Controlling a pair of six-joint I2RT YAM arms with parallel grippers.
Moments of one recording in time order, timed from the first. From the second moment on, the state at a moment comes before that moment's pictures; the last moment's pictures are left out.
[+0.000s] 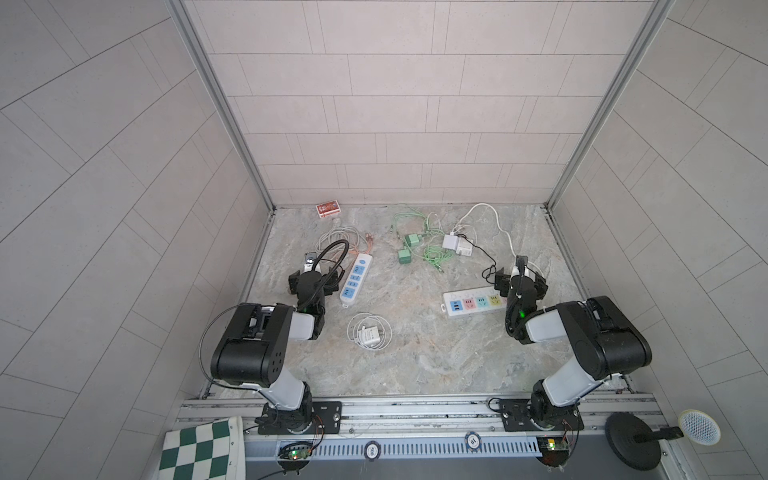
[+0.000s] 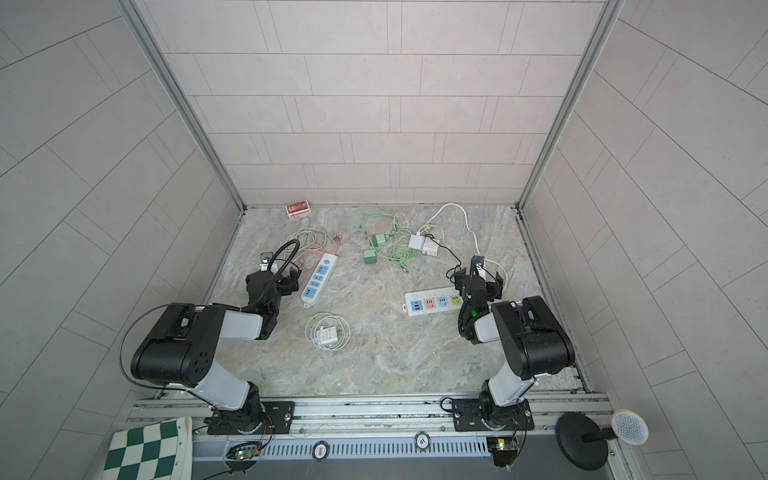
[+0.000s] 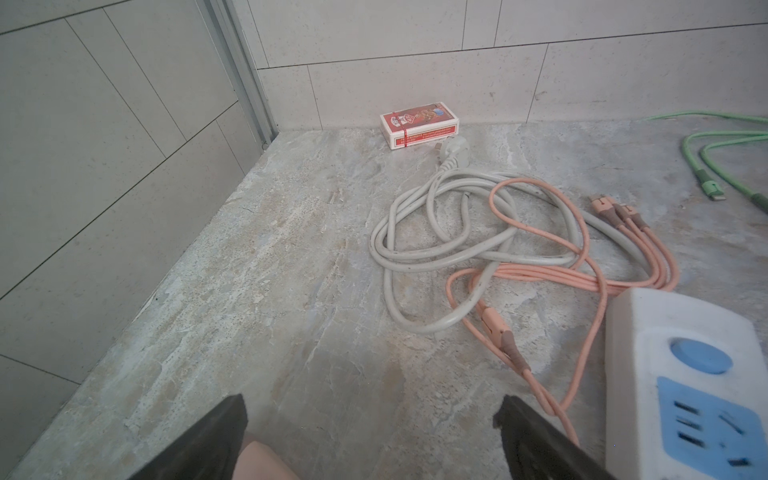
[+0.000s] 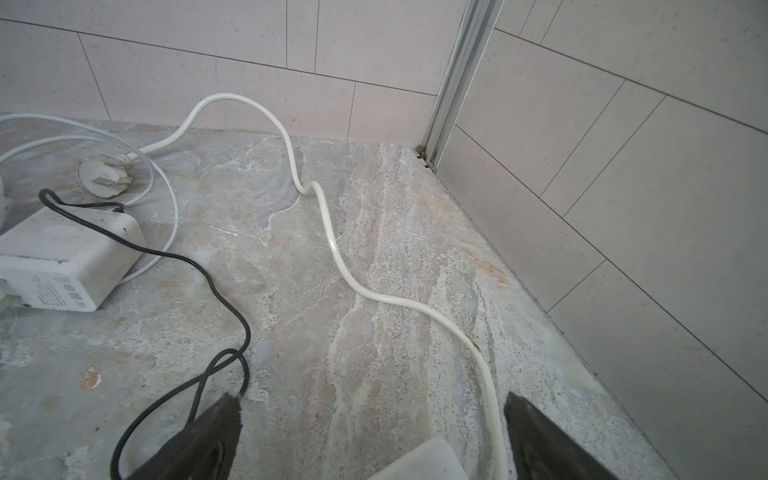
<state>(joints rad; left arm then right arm) -0.07 1.59 0.39 0.83 -0.31 0.01 0.11 1.61 0.34 0.95 0.54 -0.04</state>
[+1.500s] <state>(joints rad) -0.10 1.50 1.01 -0.47 -0.13 -0.33 0.18 1.34 0.94 -0.28 0.32 0.23</state>
